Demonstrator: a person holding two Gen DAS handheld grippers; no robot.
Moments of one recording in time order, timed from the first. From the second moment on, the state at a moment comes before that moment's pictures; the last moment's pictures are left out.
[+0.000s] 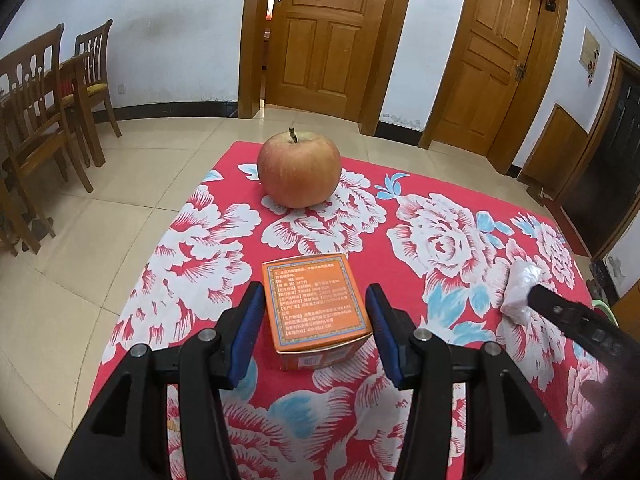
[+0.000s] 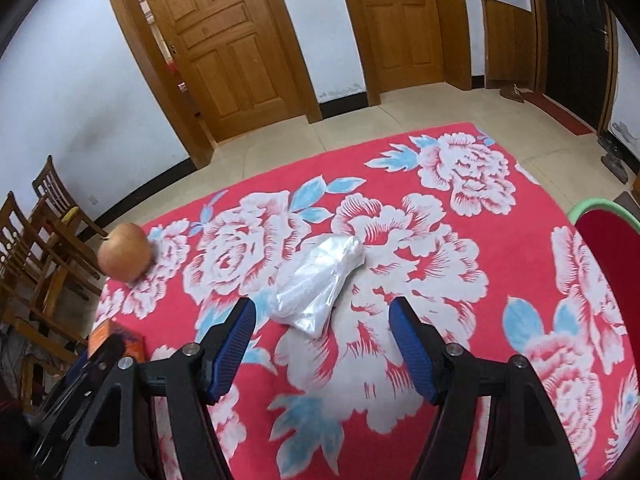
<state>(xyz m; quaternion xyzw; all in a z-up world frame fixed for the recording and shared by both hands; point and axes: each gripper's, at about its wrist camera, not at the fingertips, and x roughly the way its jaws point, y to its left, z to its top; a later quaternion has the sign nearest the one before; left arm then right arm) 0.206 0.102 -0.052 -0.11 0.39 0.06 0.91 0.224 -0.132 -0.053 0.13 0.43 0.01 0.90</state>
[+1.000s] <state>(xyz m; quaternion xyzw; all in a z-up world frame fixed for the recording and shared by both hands) 0.204 0.097 -0.051 -0.10 0.38 0.05 0.92 0.188 -0.161 -0.049 0.13 0.42 0.05 0.90</state>
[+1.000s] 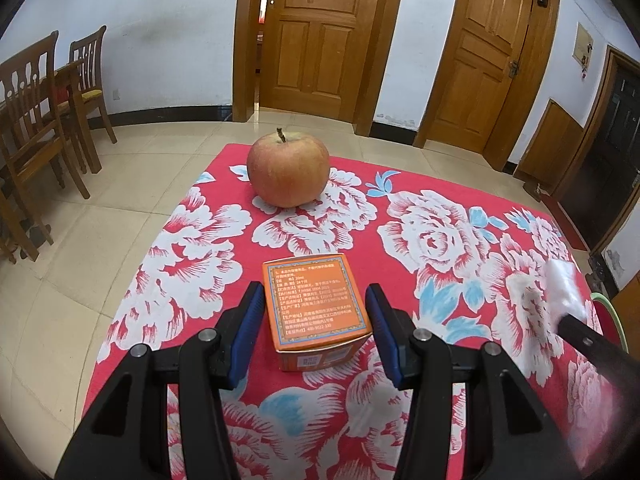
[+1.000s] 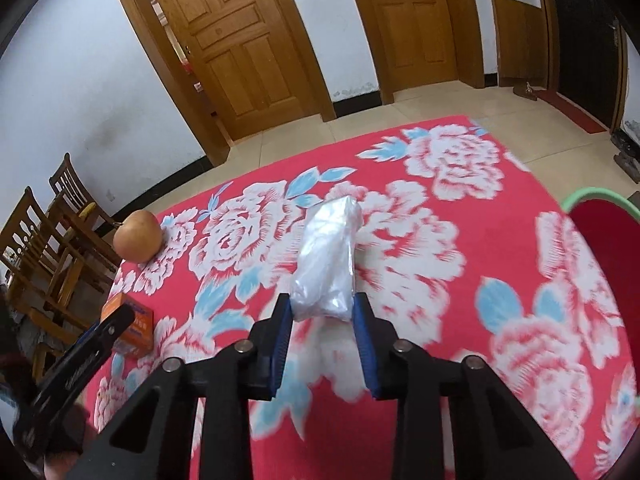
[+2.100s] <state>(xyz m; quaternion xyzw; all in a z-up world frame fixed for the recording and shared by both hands) 0.172 0.014 -0.008 -0.05 0.37 -0.02 0.93 0.048 -0.383 -0.054 0.26 0.38 -0.08 0.88</state>
